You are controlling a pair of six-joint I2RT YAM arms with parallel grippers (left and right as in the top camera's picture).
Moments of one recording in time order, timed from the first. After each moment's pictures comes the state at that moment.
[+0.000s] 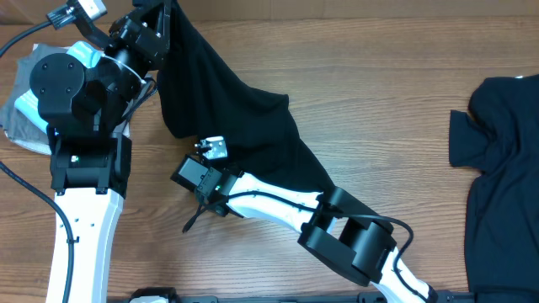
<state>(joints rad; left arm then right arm) 0.01 1.26 1.26 0.16 0.45 -0.86 1.06 2.23 1.57 -0.47 0.34 0.82</state>
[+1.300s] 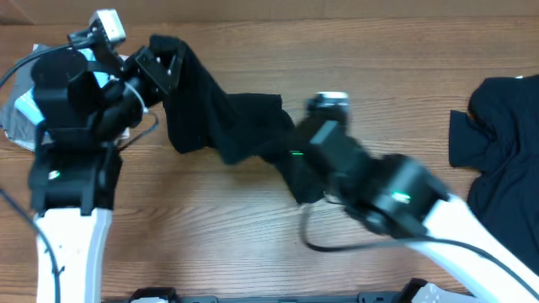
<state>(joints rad) 0.01 1.20 1.41 -0.49 0.50 -0.75 0.84 1.34 1.56 -1.14 0.32 0.74</state>
